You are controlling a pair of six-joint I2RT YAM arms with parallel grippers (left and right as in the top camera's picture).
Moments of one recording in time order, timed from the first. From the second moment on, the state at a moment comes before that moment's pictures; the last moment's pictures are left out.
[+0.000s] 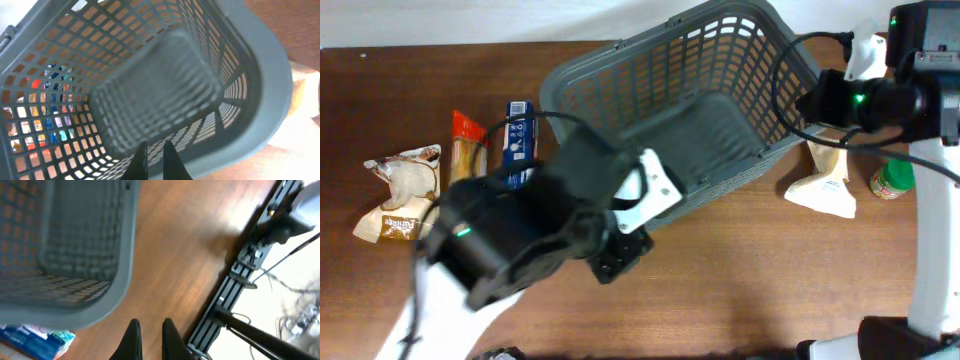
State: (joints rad) left arm -0.79 1.47 2.06 -1.67 0.14 0.17; right arm -0.05 1.62 1.98 -1.37 -0.34 0.21
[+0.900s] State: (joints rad) left arm -0.85 1.75 1.83 -1.58 0.06 0.18; right arm -0.01 1.77 1.99 -1.50 -0.28 0.21
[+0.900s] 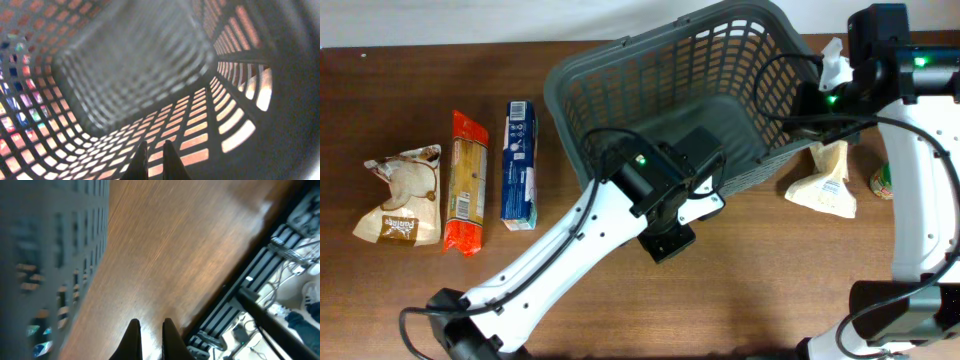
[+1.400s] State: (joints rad) left arm -0.62 1.75 1.81 -1.49 -0.01 0.10; right arm 0.15 1.77 1.99 -1.59 -0.10 0.27
